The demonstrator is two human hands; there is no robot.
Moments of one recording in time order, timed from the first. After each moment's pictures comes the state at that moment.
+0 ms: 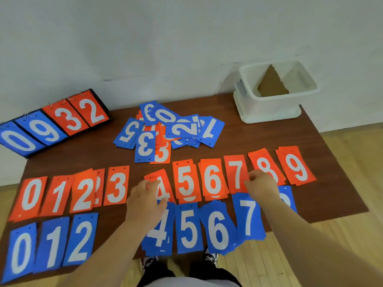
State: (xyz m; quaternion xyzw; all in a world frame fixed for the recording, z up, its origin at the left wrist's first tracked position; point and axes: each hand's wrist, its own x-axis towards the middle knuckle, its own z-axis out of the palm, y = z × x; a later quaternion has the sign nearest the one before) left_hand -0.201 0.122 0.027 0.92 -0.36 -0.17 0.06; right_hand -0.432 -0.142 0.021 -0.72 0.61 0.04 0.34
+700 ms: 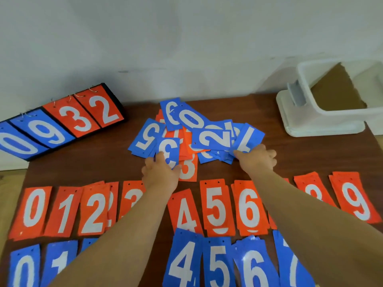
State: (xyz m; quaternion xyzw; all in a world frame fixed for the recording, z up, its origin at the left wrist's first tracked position) left_hand -0.060 0.018 -0.012 0.96 -0.14 -0.22 0.12; right_hand -0.216 -0.198 -0.011 -0.66 0.68 0.06 0.31
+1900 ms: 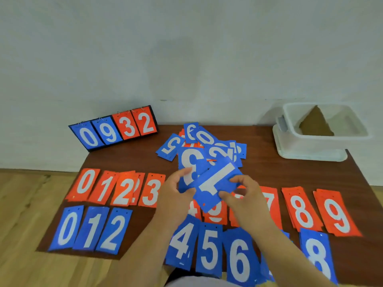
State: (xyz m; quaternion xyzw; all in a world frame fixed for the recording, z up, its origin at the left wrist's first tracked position) left_hand -0.222 0.107 0.145 0.79 -0.12 -0.24 0.55; right_hand -0.347 -0.041 0.141 -0.72 0.39 -0.13 0.56
